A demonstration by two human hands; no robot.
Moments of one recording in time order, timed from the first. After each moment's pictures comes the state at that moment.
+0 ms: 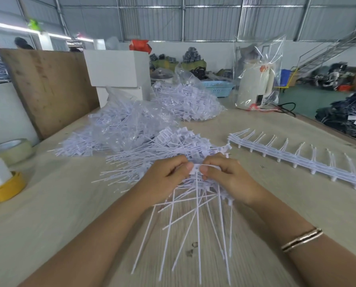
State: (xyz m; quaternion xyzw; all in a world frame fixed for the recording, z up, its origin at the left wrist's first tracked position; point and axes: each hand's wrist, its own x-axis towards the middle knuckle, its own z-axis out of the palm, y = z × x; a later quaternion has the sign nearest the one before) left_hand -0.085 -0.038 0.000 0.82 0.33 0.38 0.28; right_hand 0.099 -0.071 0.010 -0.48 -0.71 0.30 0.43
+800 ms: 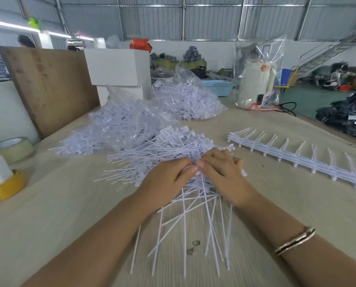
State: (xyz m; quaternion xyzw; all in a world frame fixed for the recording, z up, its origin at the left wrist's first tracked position) left_hand -0.081 -0.035 -0.011 0.86 0.34 0.35 0.14; right_hand 0.091 -0.061 -0.007 -0.53 -0.73 0.10 0.41
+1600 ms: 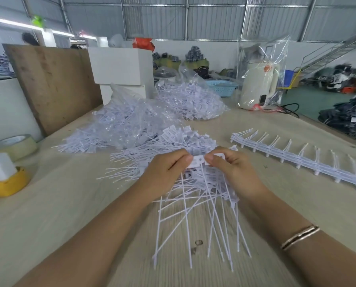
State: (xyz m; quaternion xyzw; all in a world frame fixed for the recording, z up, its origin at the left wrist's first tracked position) left_hand -0.087 -0.032 0.001 0.81 0.35 0.39 0.24; right_hand 0.094 -0.063 0.007 -0.42 -0.60 0.38 0.57
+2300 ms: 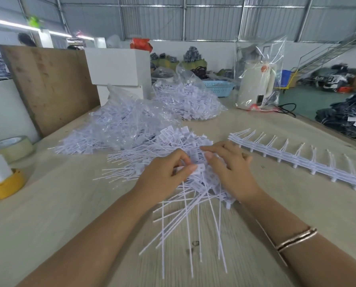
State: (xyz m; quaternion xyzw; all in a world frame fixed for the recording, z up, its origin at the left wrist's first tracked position) left_hand -0.084 -0.036 -0.004 0.82 0.39 0.37 0.21; right_hand 0.099 -0.056 -0.002 -0.54 -0.70 0.06 0.46
